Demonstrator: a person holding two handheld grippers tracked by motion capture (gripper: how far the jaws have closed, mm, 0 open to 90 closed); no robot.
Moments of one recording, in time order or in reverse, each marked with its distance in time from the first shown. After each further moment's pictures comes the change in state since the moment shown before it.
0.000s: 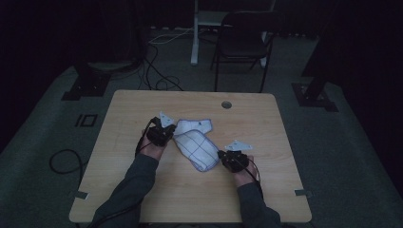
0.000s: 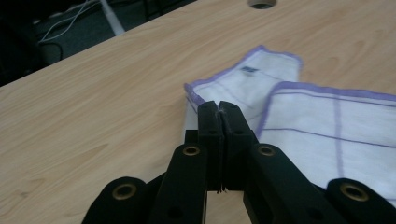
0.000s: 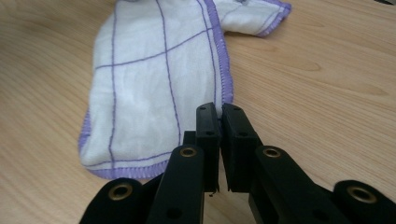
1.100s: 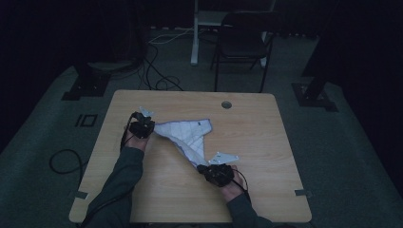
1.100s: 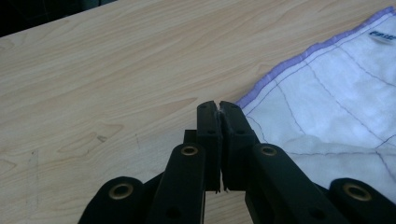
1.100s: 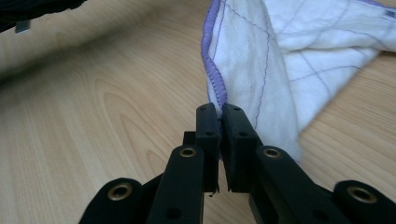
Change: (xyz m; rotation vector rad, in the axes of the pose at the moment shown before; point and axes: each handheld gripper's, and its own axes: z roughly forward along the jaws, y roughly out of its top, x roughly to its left) left arm 0.070 -0.028 0.025 0.128 0.119 -0.133; right arm 0.067 0.000 -0.008 -0.022 0.271 -0.064
